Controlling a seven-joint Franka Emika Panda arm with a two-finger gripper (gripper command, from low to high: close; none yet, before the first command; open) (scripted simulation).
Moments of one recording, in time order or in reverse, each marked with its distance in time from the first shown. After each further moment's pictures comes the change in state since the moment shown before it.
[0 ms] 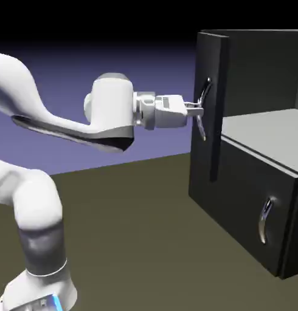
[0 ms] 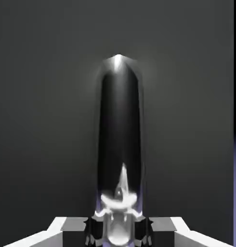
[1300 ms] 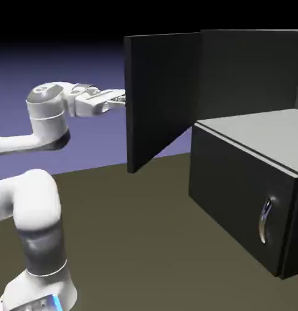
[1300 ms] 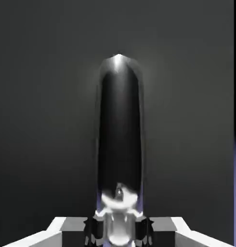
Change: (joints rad) arm 0.072 -0.528 0.800 -0.130 1.370 -0.701 -0.684
